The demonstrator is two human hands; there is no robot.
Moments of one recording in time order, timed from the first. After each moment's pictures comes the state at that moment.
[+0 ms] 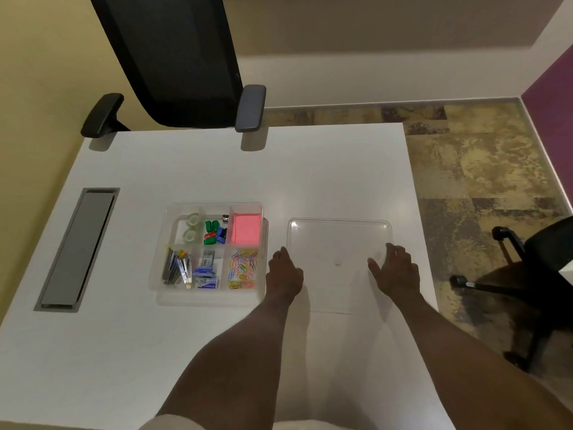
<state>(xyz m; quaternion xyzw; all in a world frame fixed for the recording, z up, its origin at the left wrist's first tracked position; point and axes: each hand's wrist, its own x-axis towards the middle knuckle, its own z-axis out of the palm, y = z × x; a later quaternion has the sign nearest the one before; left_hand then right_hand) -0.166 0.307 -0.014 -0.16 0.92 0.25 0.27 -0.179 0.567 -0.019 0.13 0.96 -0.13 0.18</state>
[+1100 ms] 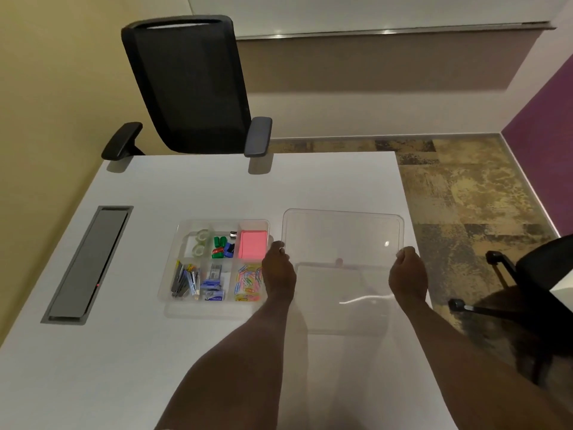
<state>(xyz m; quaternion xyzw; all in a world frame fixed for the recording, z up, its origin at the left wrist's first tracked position) -0.170 0.297 0.049 -0.25 0.87 0.43 -0.03 -0.181 0.563 0.024 0.23 0.93 -0.28 -0.08</state>
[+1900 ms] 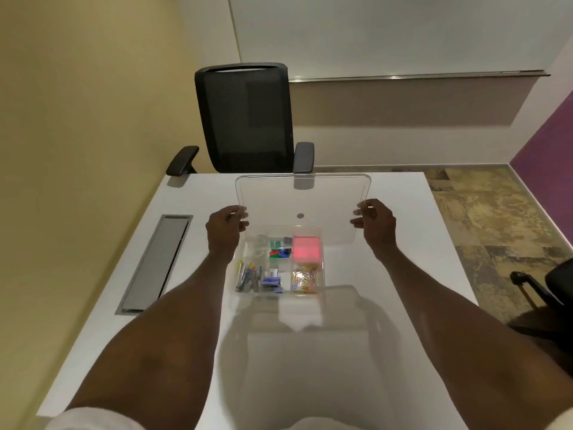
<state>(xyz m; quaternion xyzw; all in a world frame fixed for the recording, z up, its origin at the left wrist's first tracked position) -0.156 0.013 0.165 -0.20 0.76 0.61 -0.12 -0.194 0.349 0.144 0.09 0.77 -0.63 -0.08</state>
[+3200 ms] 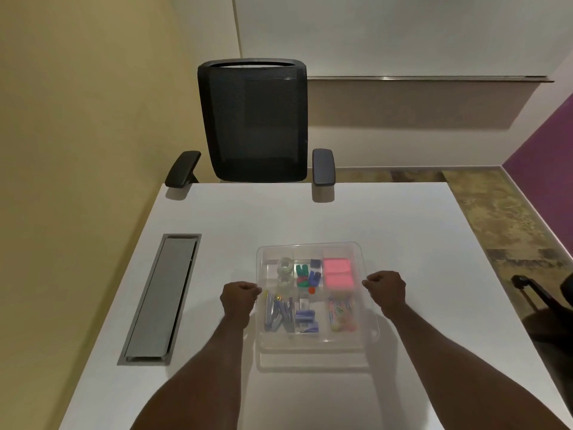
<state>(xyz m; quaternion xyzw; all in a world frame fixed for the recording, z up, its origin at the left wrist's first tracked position) -0.170 -0.077 0.039 -0.36 0.73 0.57 0.06 -0.197 0.252 0.050 0.29 0.86 -0.42 0.07</state>
